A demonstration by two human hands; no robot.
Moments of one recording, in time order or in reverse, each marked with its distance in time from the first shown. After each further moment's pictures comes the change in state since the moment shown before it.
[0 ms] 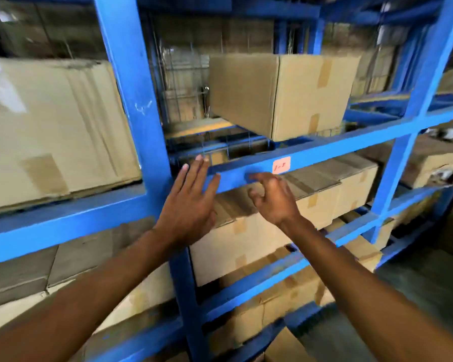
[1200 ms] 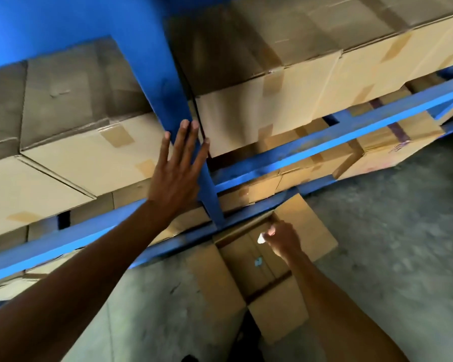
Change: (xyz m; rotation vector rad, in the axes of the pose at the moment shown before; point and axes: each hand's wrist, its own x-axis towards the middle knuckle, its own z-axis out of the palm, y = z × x) left_hand -0.172 0.039 0.158 0.329 -0.485 -0.037; right_hand -0.290 0.144 0.213 -0.063 -0.857 0.763
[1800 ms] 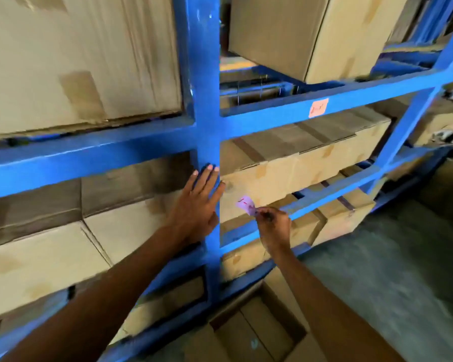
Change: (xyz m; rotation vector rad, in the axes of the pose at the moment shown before) left_hand -0.006 -0.092 -0.074 -0.378 0.282 0.138; right_hand -0.102 -0.178 -0.102 0.715 0.728 -0.427
